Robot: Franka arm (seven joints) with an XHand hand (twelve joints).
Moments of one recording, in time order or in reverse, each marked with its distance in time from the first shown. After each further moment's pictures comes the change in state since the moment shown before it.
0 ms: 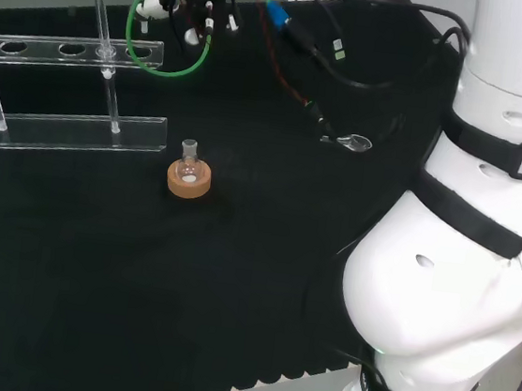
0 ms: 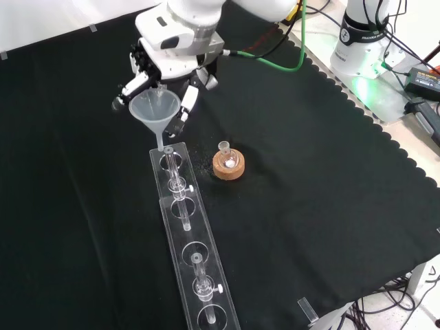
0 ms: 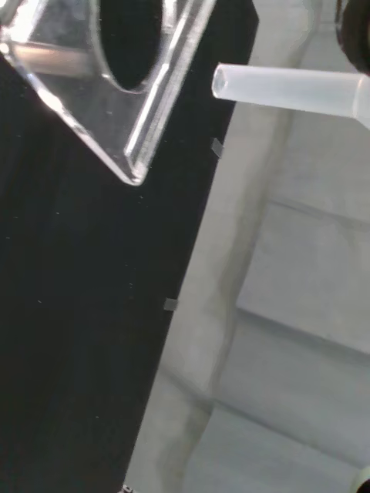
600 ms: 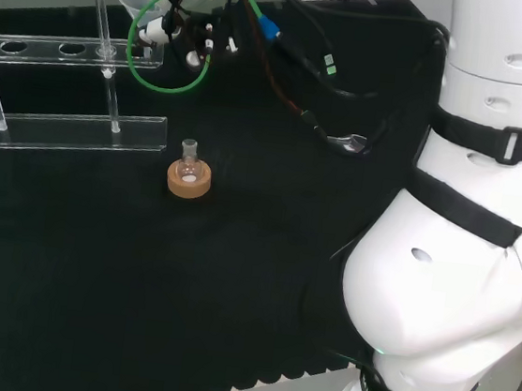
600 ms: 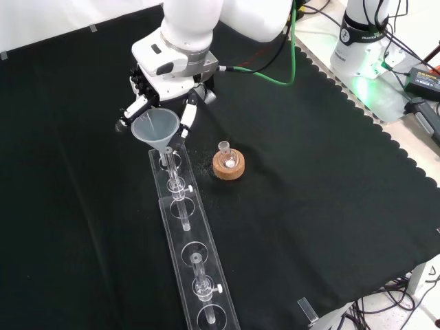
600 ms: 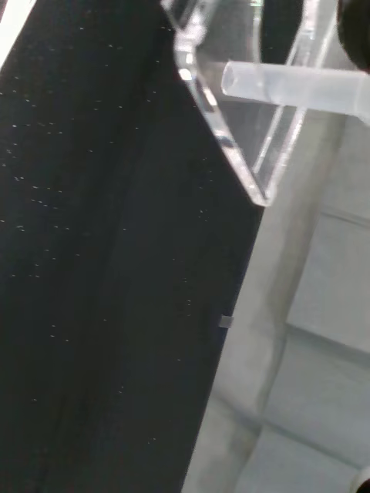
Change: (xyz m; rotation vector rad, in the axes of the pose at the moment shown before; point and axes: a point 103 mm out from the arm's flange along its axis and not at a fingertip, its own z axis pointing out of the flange) arm 0.005 -0.008 0.042 0.070 0.012 -0.018
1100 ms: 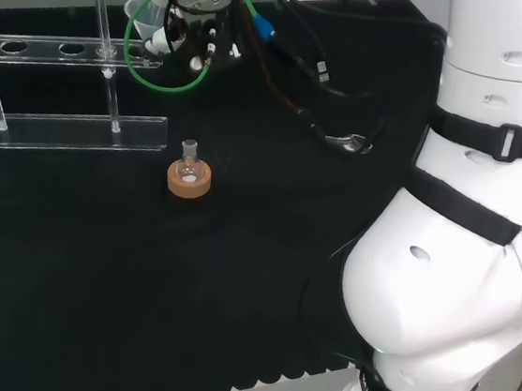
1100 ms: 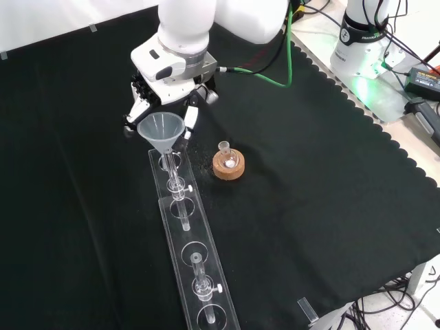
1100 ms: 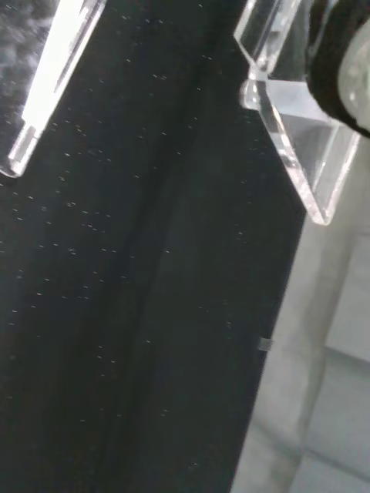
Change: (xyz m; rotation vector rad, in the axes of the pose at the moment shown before) arm 0.000 -0.009 0.008 0.075 0.039 -0.034
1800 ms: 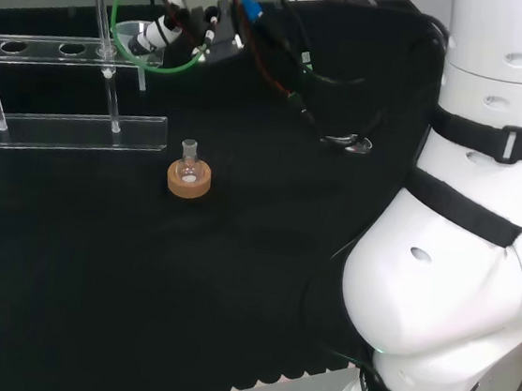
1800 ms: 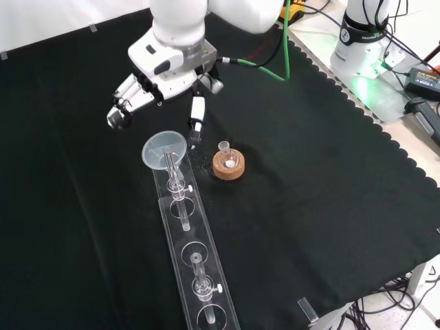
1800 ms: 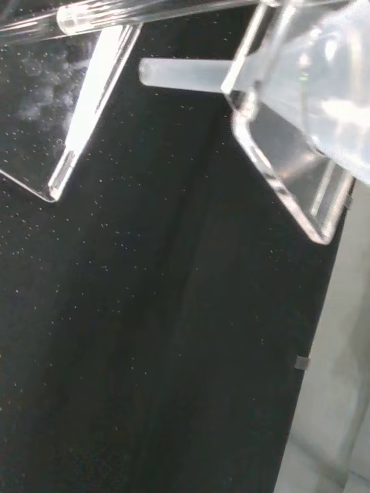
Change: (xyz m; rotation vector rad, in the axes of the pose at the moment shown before) arm -0.002 -0.009 -0.020 0.083 0.032 -0.018
